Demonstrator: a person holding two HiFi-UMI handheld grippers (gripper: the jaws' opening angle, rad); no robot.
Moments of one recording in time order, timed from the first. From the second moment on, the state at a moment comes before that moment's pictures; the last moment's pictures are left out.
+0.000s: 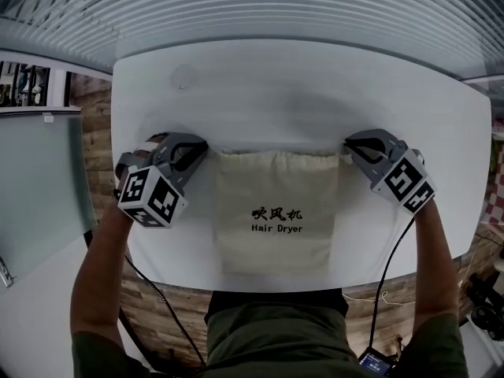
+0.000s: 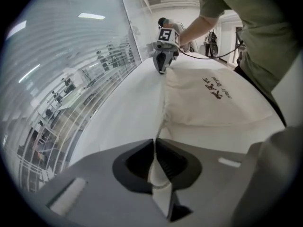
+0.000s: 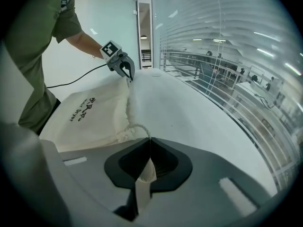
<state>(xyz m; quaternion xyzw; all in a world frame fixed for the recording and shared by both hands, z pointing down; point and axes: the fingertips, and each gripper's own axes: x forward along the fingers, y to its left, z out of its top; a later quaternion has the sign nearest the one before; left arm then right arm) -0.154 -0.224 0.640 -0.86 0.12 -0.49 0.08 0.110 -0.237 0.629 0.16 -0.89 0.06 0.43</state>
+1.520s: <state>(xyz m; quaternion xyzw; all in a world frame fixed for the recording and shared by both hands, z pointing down) -0.151 -0.220 0.494 -0.80 0.32 -0.47 0.19 0.165 -0.218 0.493 0.39 -0.81 -0.10 0.43</state>
